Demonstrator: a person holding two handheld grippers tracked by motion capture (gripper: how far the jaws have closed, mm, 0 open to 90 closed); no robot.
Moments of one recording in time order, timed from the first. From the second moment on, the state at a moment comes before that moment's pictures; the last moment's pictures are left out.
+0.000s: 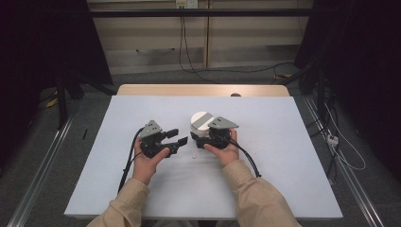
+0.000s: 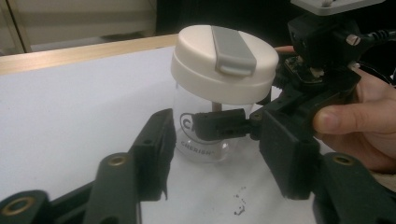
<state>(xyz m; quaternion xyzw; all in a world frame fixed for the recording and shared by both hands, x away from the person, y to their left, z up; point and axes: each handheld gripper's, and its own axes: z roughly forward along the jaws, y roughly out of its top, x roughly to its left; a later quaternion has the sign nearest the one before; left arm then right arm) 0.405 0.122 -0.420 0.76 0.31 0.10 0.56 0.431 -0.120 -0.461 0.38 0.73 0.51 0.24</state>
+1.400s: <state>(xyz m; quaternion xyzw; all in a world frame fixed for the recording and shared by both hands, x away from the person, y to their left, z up) 0.422 0.094 -0.414 0.77 0.30 0.10 0.55 0.431 -0.120 -0.461 0.38 0.73 0.51 0.24</state>
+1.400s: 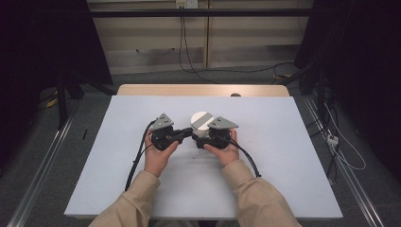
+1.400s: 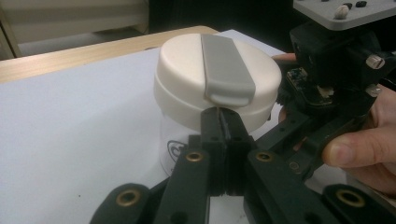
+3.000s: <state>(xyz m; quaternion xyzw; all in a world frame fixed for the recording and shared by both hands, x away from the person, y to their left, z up) 0.428 0.084 -0.386 0.76 0.29 0.11 0.57 0.431 -0.119 -0.462 0.38 0.74 0.51 0.25</state>
